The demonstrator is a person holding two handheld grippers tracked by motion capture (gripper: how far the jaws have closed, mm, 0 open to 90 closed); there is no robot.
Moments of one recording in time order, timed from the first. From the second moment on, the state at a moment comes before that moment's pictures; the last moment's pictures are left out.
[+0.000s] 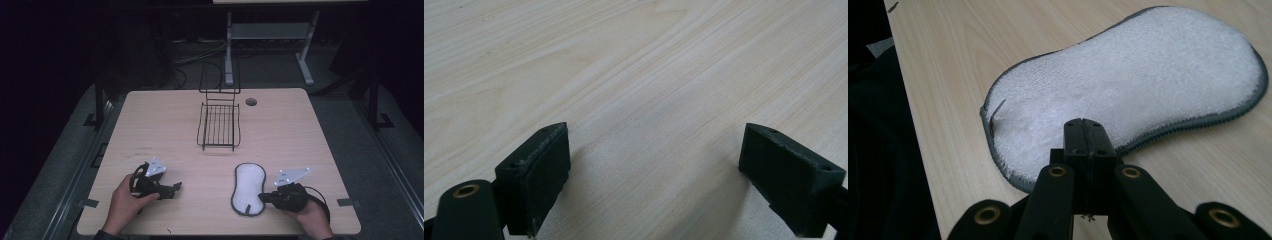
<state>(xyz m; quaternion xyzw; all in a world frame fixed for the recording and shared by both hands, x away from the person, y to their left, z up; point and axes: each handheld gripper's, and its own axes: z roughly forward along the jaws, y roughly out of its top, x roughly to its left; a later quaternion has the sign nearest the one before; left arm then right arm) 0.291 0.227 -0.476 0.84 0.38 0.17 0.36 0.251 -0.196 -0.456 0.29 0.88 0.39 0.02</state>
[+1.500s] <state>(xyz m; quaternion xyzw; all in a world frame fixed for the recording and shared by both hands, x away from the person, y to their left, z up) 0.291 0.228 -0.476 0.84 0.38 0.17 0.36 0.323 -0.184 -0.441 0.31 0.86 0.41 0.07</state>
